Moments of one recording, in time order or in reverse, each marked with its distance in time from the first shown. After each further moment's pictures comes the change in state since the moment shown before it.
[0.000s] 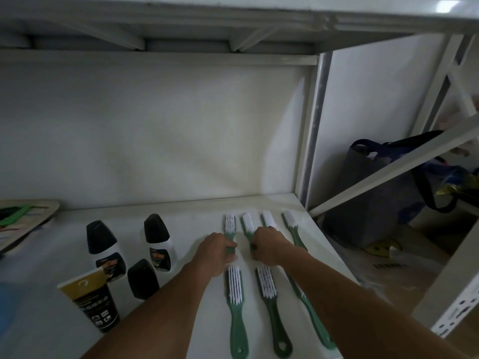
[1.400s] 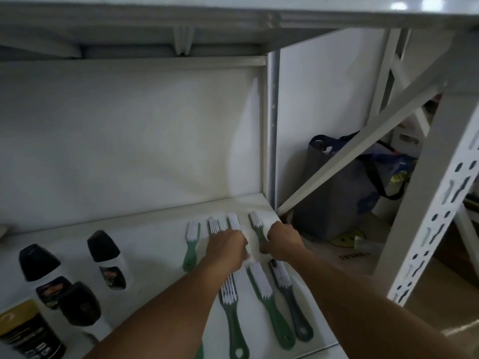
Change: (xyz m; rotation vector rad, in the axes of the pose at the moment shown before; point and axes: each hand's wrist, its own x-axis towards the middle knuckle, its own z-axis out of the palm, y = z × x) left_hand 0.020 0.114 0.047 0.447 -0.009 0.155; right_hand -0.021 0.115 -0.009 0.196 0.191 0.334
